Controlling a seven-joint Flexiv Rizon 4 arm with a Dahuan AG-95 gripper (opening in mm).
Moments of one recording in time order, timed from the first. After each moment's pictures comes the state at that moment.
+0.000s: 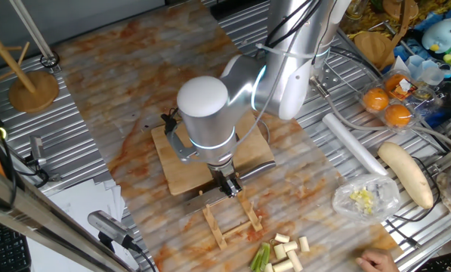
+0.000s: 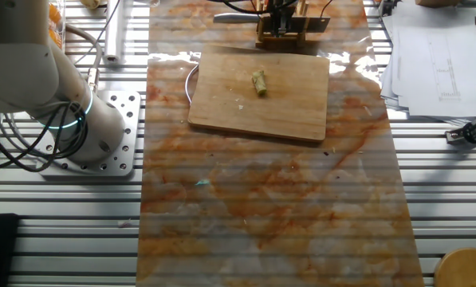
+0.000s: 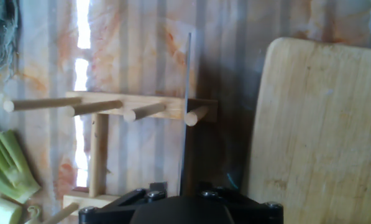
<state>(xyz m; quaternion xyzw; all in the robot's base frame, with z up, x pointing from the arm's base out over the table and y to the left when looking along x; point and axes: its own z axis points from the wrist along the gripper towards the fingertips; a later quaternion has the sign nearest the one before) 0.450 0.280 0.036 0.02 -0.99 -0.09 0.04</state>
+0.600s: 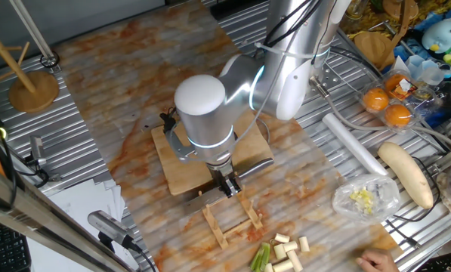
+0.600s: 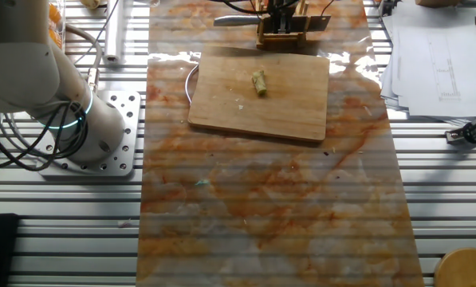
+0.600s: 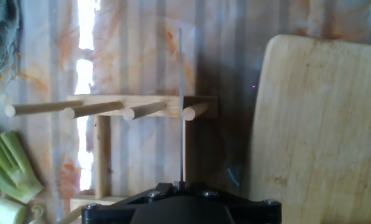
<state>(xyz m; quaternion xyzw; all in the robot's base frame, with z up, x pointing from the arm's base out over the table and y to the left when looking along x) 0.453 0.284 0.053 0.02 -0.99 -0.09 0.05</state>
